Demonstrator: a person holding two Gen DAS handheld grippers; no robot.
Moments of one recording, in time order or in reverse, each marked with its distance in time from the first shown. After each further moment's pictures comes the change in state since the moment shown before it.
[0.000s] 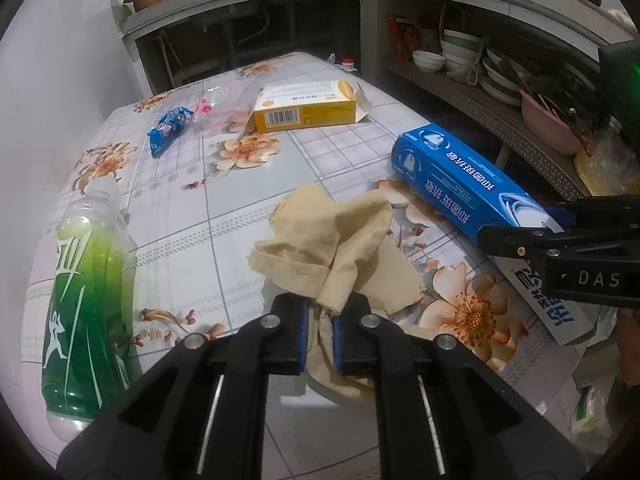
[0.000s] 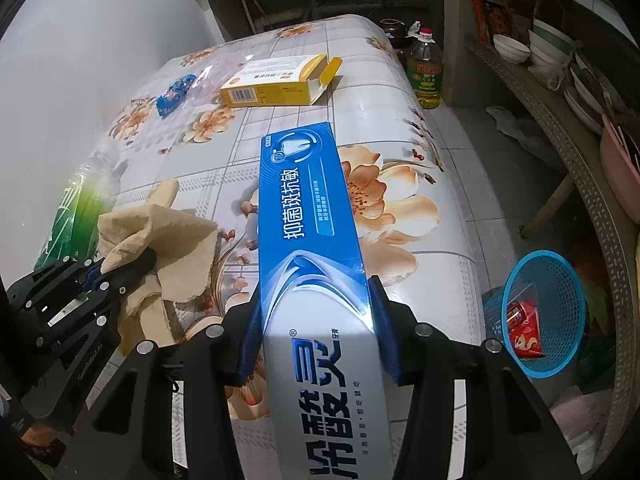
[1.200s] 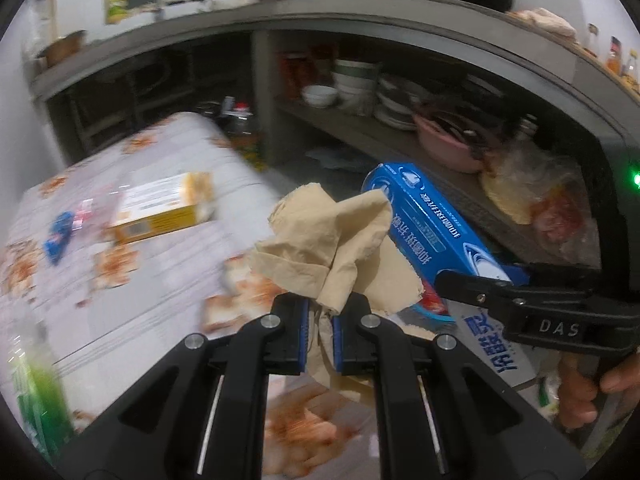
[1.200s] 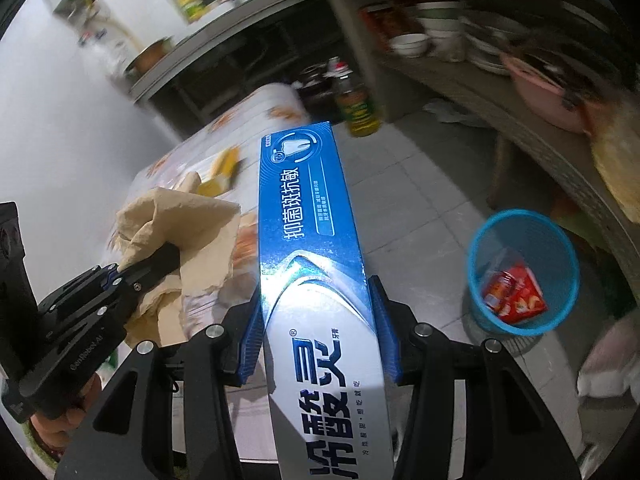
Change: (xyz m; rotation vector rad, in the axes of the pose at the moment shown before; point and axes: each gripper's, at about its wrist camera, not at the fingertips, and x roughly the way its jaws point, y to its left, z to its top) left arm -0.020 -0.108 0.075 0.157 -0.095 -0.321; right arm -0.075 -0.112 -0.042 0.369 -0.217 0.028
